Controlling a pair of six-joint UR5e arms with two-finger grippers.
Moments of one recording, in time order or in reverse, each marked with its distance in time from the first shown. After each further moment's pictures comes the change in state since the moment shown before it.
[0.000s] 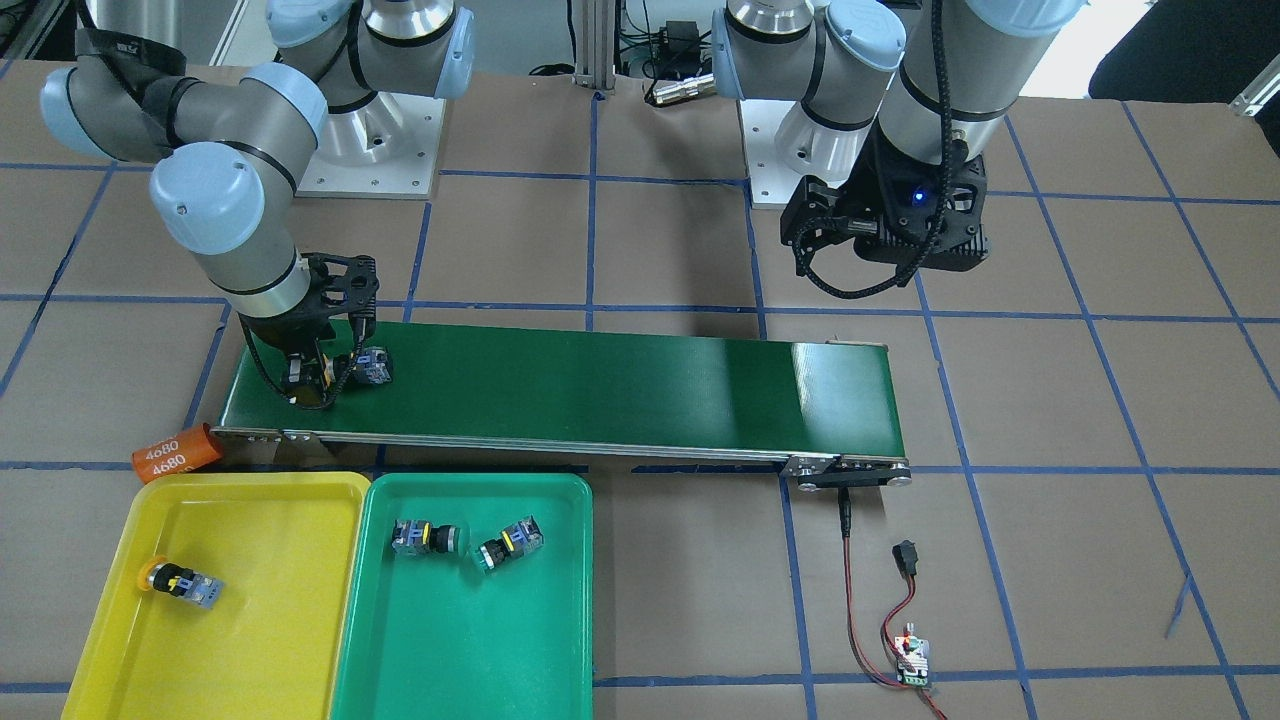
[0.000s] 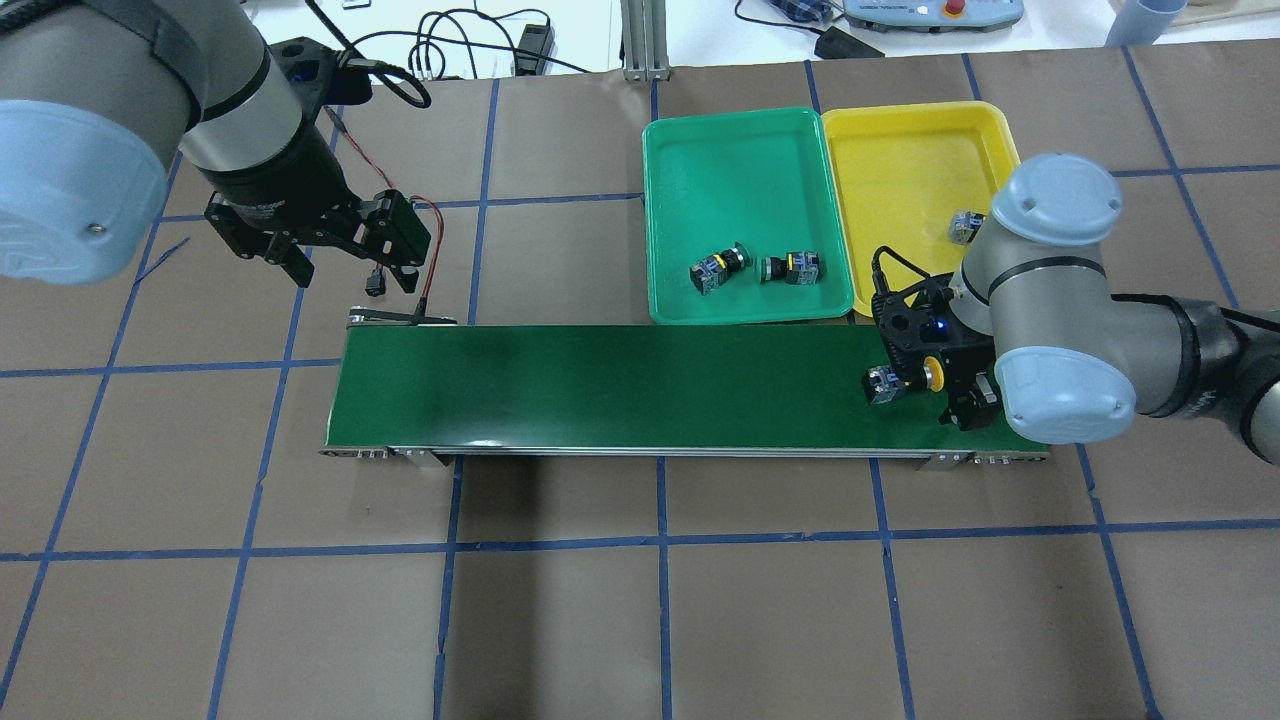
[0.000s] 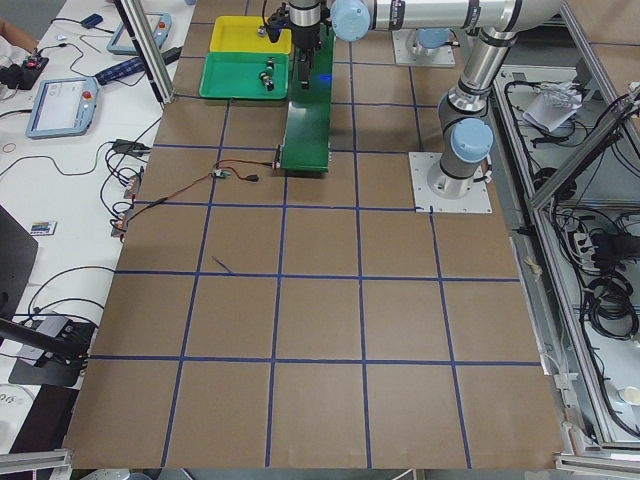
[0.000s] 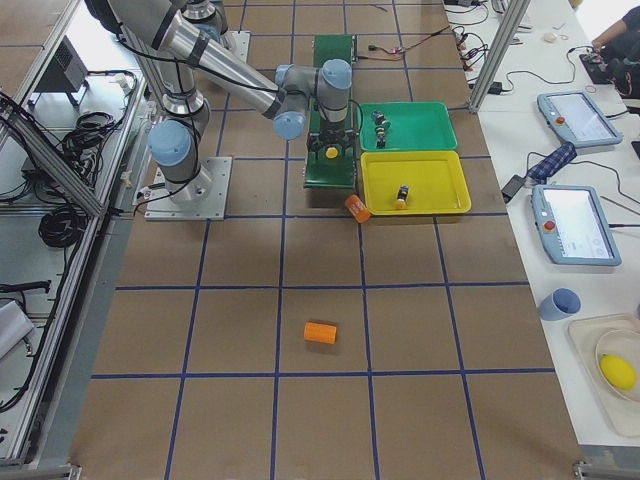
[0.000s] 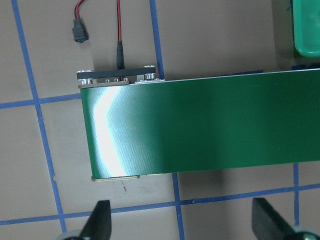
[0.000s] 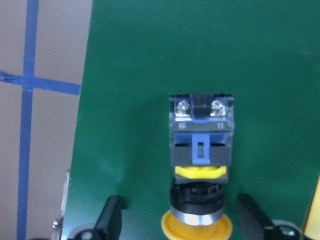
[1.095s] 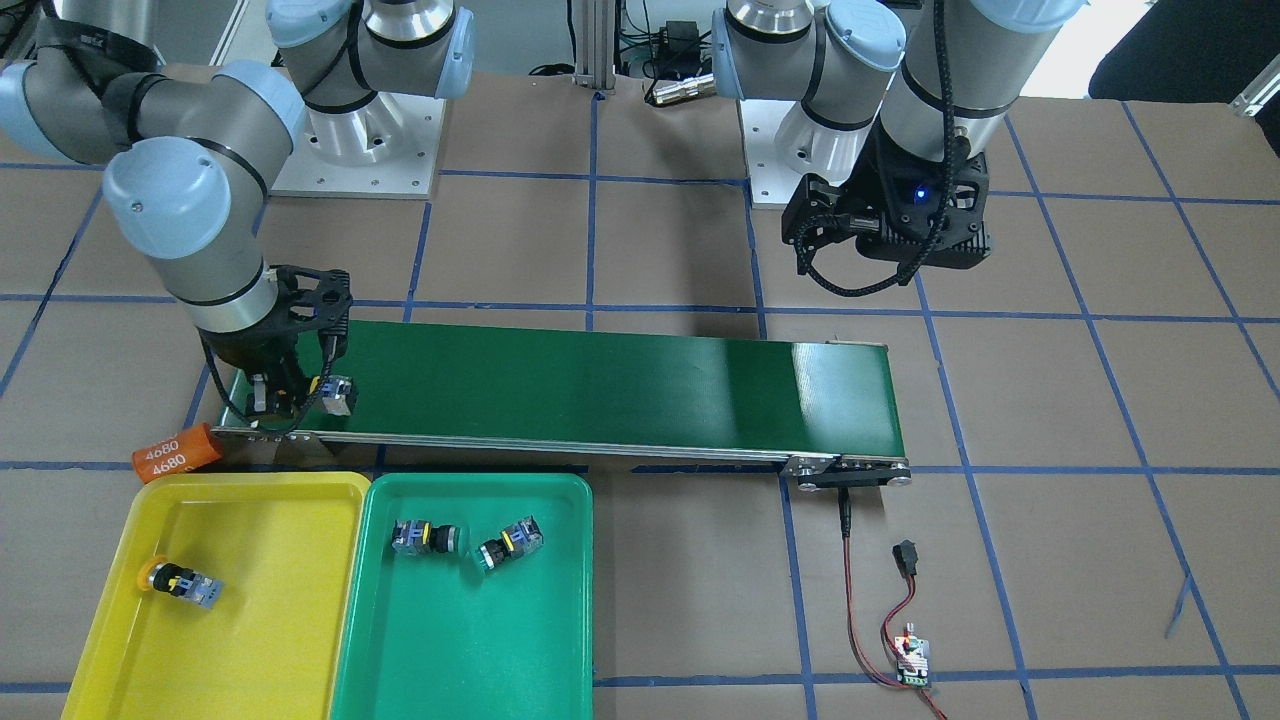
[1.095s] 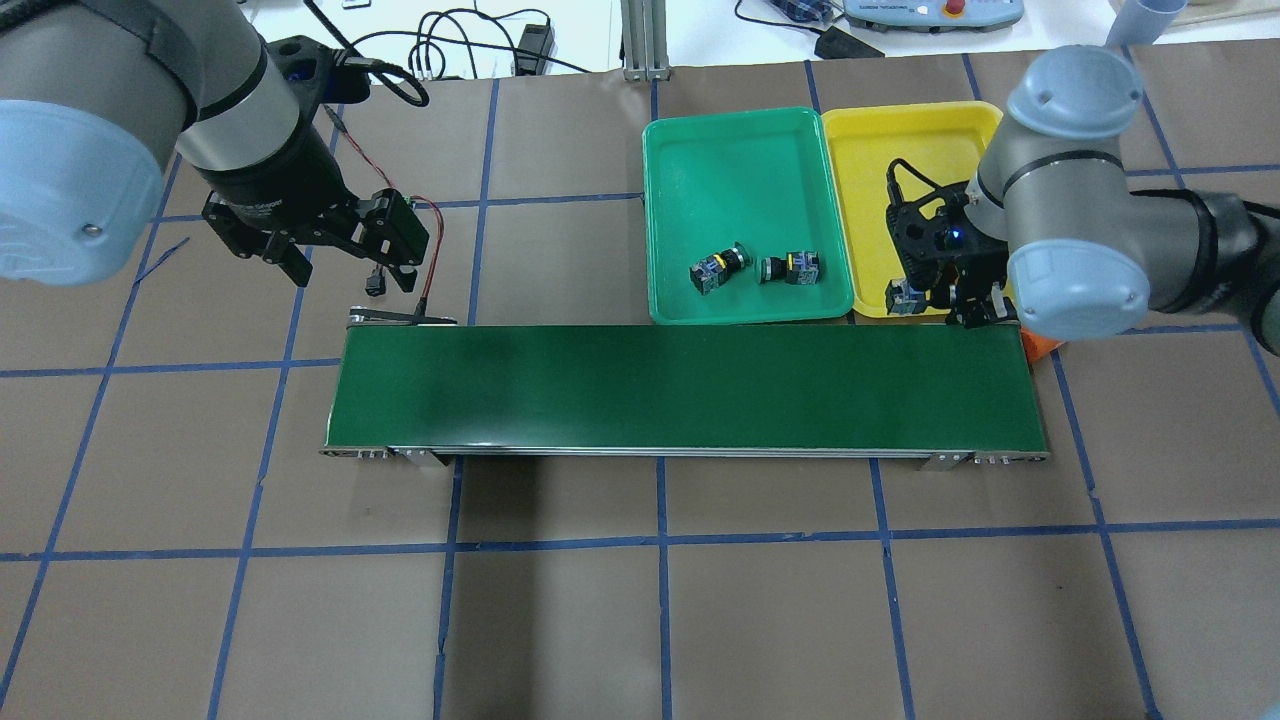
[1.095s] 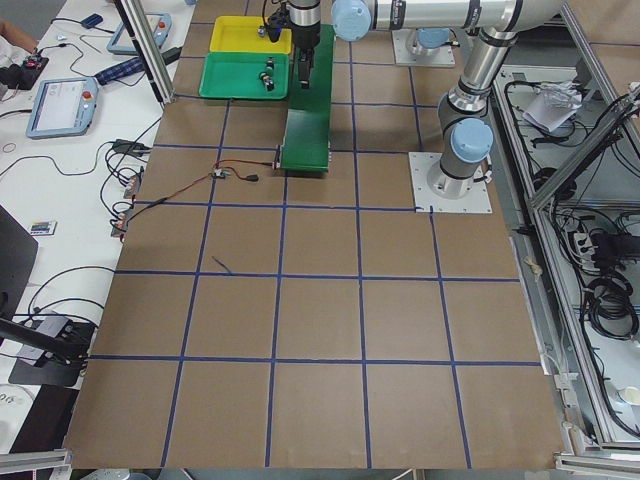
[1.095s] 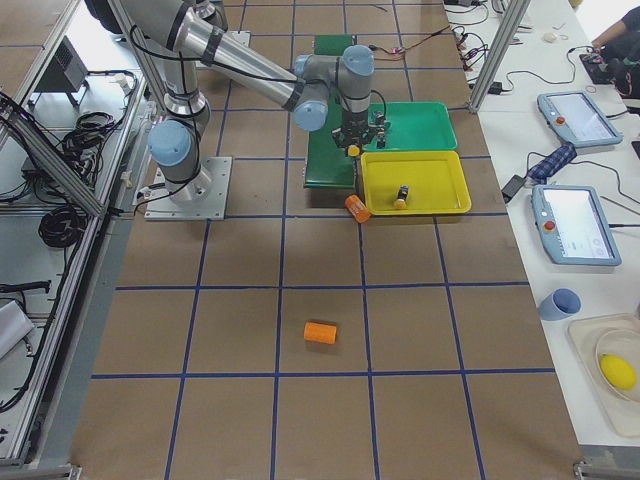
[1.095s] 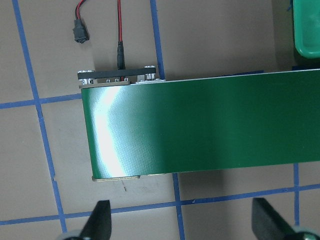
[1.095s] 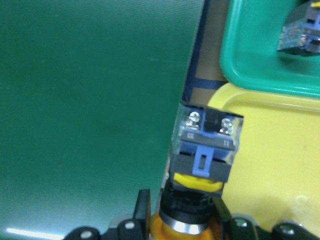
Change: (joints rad) left arm 0.001 0.002 0.000 0.001 0.000 0.000; right arm -0.006 0.130 -0.280 0.057 -0.024 -0.001
